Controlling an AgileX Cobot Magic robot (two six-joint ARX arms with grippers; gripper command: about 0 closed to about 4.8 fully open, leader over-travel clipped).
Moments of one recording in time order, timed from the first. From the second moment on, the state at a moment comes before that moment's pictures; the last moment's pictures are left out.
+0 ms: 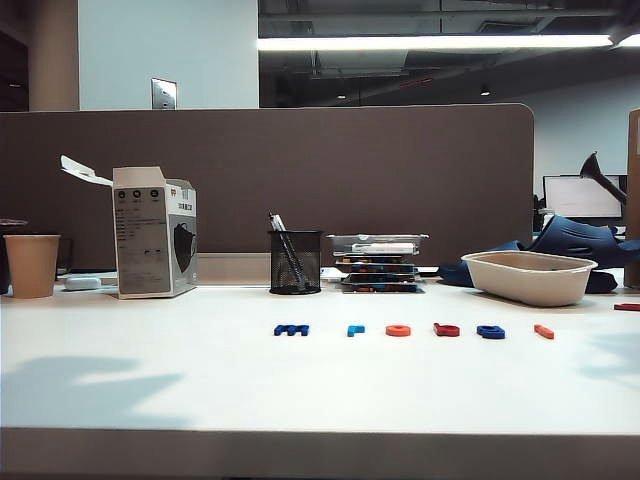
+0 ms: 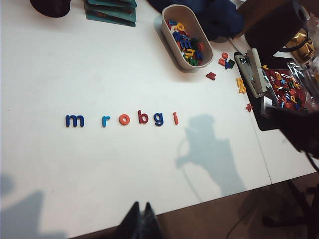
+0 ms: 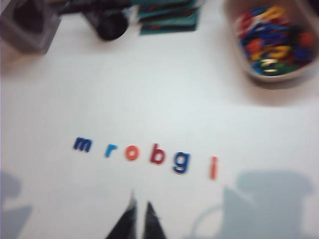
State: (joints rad) left arm -0.93 1.22 1.72 -1.11 -0.23 -0.74; right arm 0.12 1.07 1.13 -0.70 -0.28 0.19
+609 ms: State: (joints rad) left arm -0.93 1.22 1.72 -1.11 -0.23 -0.74; right arm 0.38 1.76 1.44 -0.80 -0.12 0.30
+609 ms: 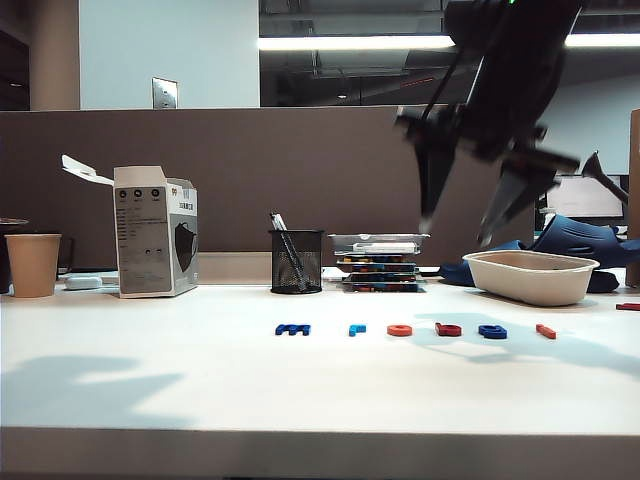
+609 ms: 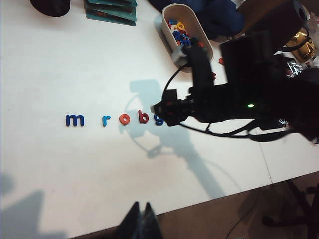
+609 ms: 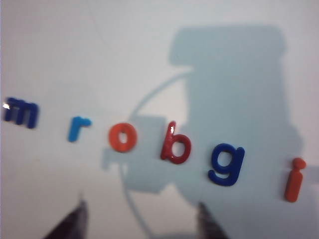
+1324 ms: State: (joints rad) left arm -0.93 1.22 1.72 -1.11 -0.23 -0.74; right arm 0.39 1.94 1.44 -0.72 -0.11 0.31
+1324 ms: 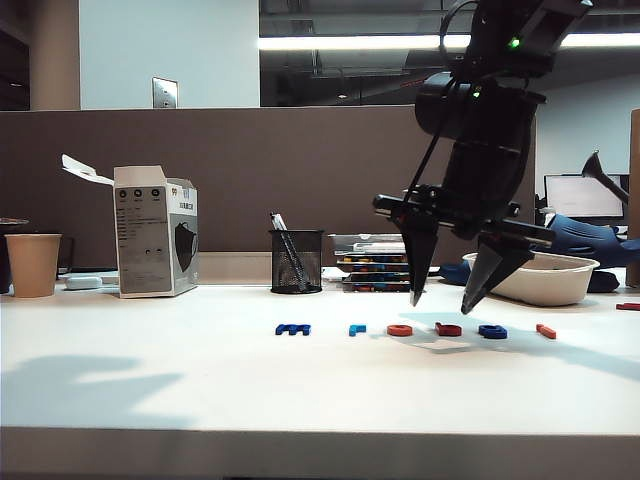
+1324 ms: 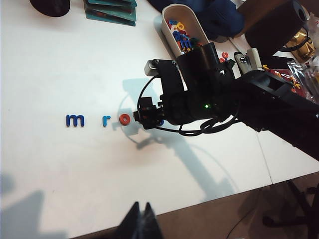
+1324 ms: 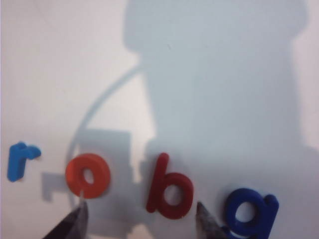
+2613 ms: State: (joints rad) left arm -0.93 1.22 1.72 -1.11 -0.23 -0.74; right arm 0.41 2.00 1.45 -0.72 -0.04 0.31
